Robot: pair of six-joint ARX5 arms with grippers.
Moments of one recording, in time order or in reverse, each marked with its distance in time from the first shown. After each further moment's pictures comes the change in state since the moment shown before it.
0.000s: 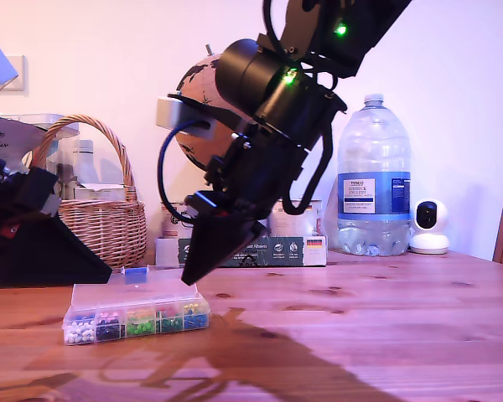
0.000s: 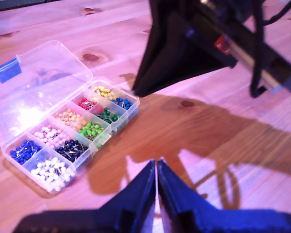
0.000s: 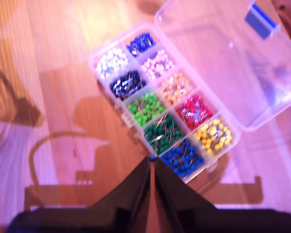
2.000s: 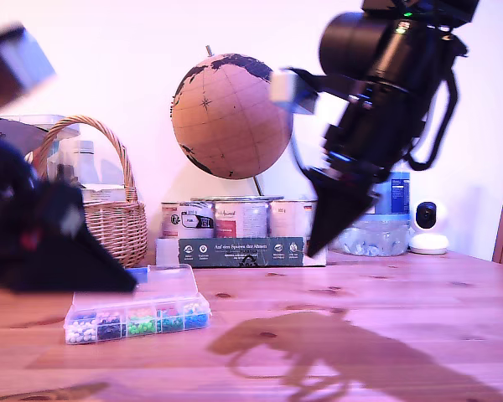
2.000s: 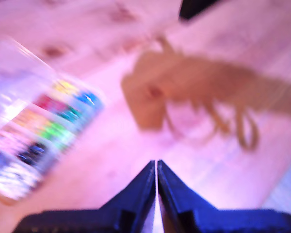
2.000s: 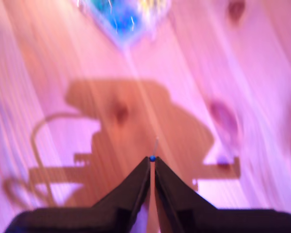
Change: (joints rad) left arm -0.113 0.010 0.048 -0.075 -0.059 0.026; right arm -0.168 -0.247 -0.166 -0.180 0.031 -0.086
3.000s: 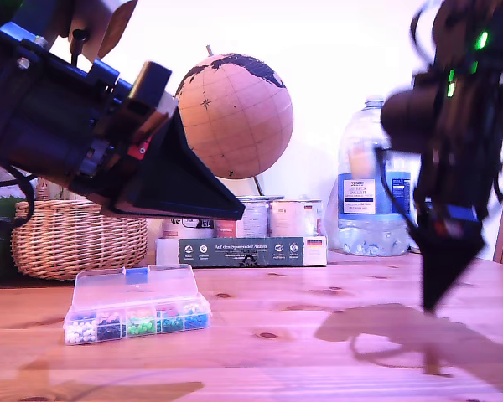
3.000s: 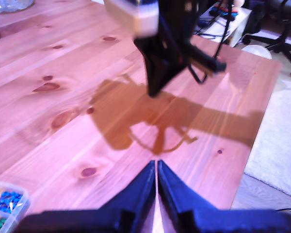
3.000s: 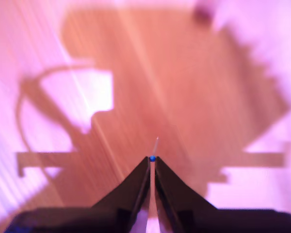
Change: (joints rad) left arm -0.012 0.175 0.185 0.092 0.259 0.071; right arm -0.226 0.044 0.000 -0.222 0.084 -0.224
